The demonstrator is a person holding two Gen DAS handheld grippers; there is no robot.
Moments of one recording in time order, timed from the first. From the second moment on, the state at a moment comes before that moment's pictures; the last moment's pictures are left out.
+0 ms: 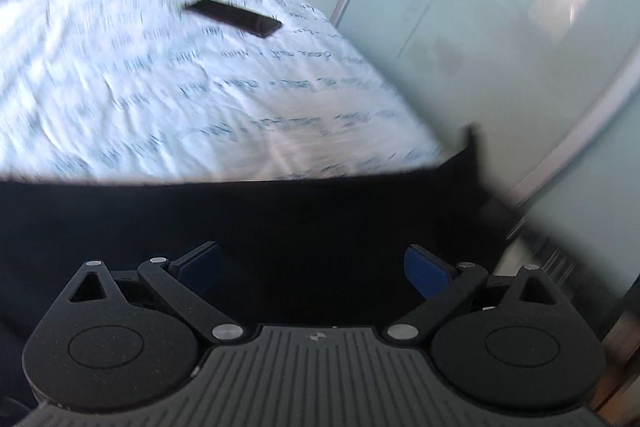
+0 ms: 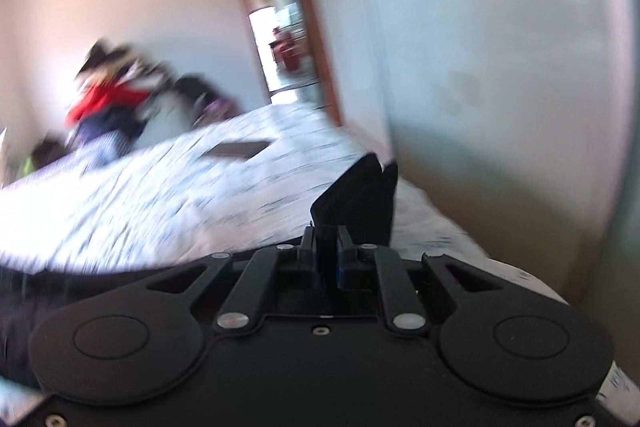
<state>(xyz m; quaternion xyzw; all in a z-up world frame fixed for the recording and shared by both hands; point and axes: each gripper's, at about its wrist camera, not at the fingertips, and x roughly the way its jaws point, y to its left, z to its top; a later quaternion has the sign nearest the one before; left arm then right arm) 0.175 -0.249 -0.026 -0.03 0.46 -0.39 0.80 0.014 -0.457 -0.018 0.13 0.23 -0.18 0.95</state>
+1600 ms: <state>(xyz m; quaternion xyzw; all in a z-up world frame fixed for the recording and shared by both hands) 0.222 -0.065 -0.030 -0.08 0.47 -0.16 0.87 0.138 -0.263 -0.051 0.13 0.33 0.19 0.92</state>
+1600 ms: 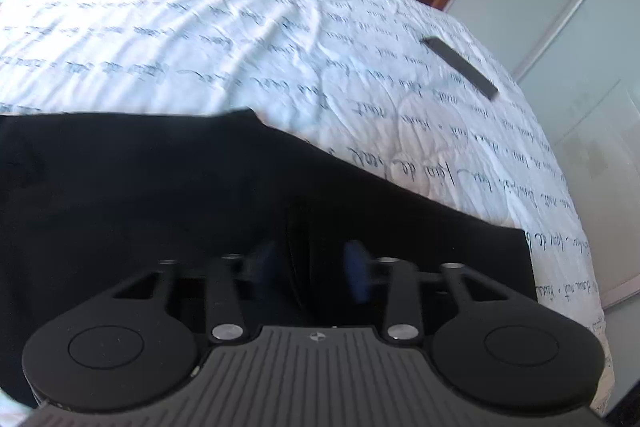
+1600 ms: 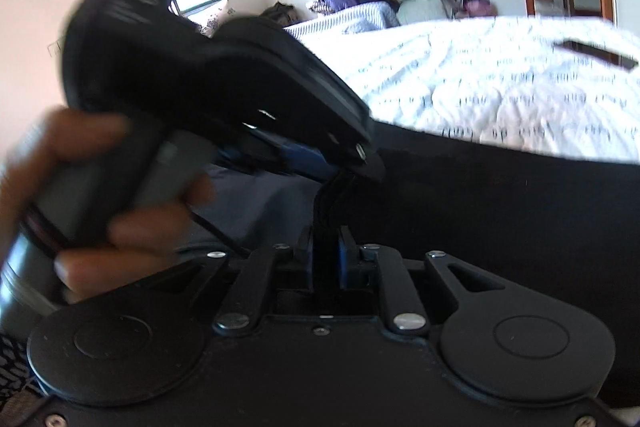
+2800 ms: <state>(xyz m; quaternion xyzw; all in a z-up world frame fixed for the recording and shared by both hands) 0.152 -0.166 -0.065 0.27 0.33 -0.16 0.89 0.073 -0.447 -0.087 0.34 0.35 0.06 0.87</state>
